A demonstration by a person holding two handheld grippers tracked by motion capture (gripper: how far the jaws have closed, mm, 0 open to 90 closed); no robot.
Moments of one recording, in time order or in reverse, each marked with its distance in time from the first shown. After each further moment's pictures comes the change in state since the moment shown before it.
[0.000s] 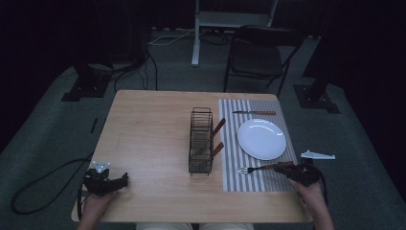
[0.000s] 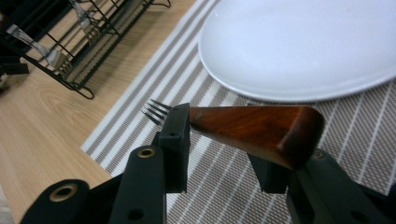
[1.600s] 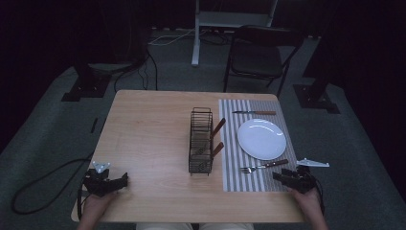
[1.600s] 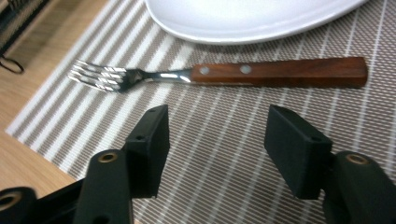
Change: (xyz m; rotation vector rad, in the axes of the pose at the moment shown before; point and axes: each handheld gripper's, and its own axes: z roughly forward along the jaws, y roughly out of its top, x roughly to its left) left arm 0.000 0.000 0.000 0.001 0.002 -0.002; right arm -0.005 -0.031 0.015 0.040 -0.161 0.020
